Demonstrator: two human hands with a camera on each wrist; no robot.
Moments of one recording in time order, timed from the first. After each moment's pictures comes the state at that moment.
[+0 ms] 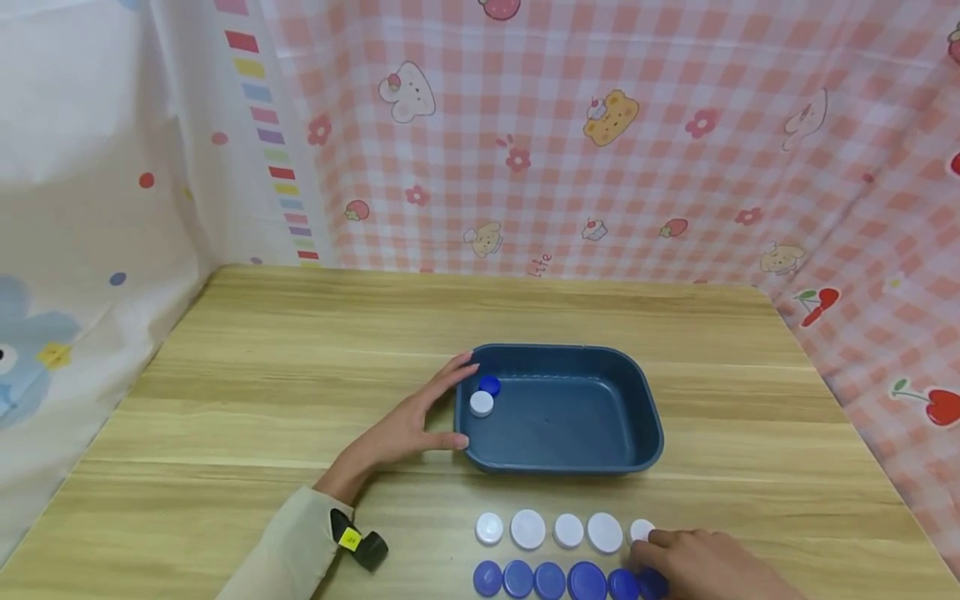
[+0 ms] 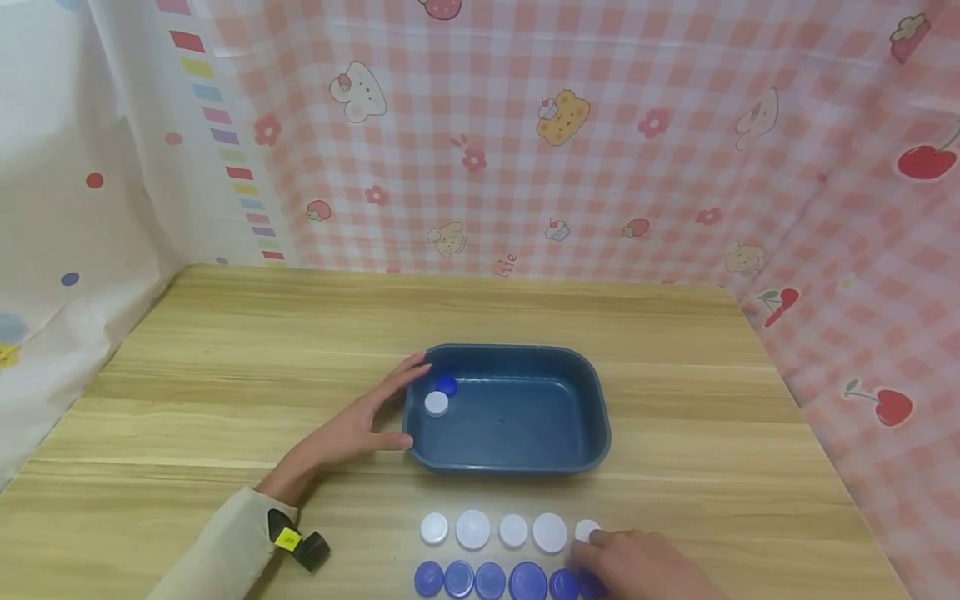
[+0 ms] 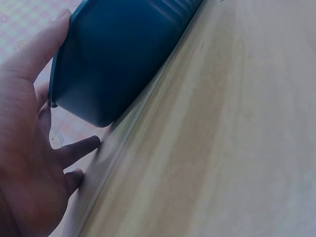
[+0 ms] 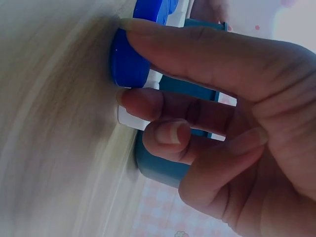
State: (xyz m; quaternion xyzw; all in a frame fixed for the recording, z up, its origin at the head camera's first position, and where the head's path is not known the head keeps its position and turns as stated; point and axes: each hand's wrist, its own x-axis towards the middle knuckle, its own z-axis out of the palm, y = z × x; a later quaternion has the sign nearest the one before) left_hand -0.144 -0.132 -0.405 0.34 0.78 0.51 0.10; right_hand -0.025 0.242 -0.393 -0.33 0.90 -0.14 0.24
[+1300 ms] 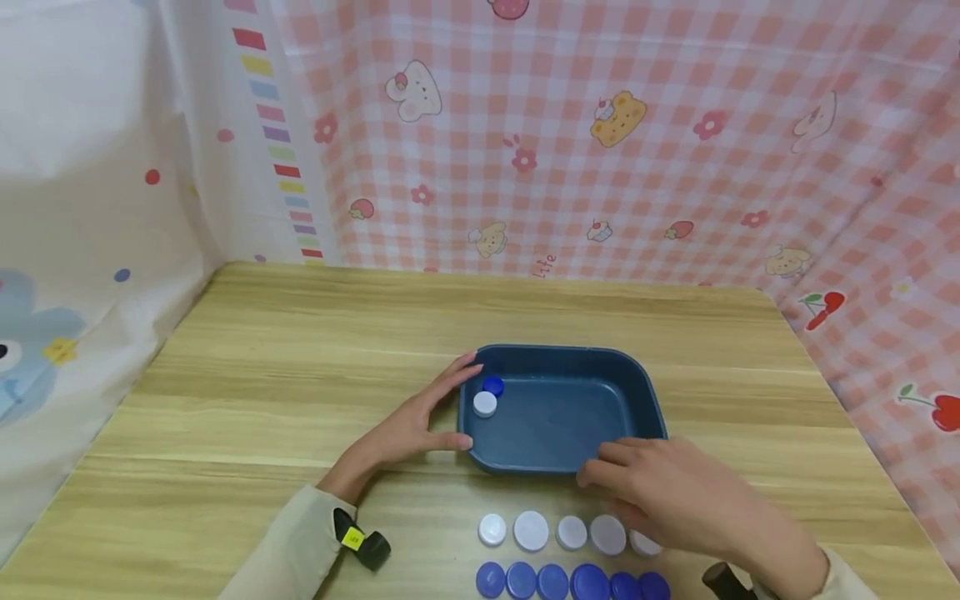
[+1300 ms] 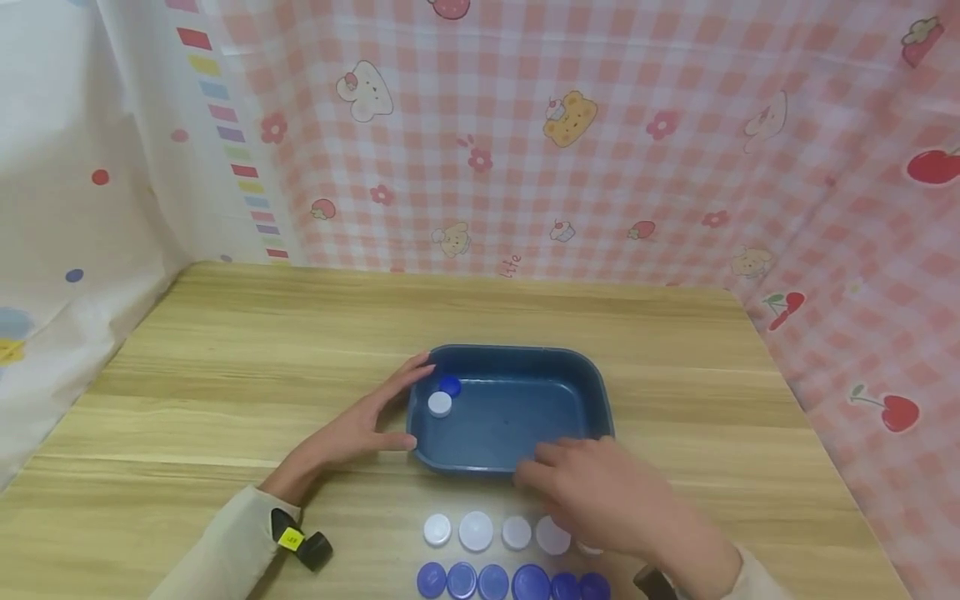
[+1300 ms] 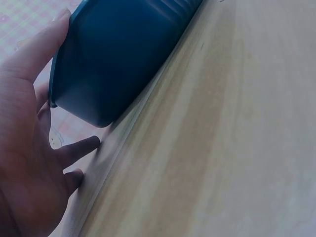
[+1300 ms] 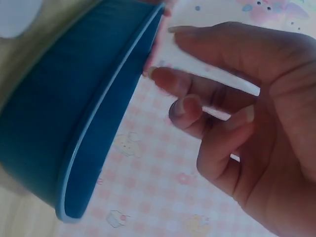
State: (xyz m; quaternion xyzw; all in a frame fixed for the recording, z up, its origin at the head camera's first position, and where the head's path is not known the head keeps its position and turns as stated) left_hand -0.145 -0.132 -0.407 0.34 0.78 0.52 0.10; right_hand -0.069 0.188 -0.313 -0.46 0.88 -0.08 0.02
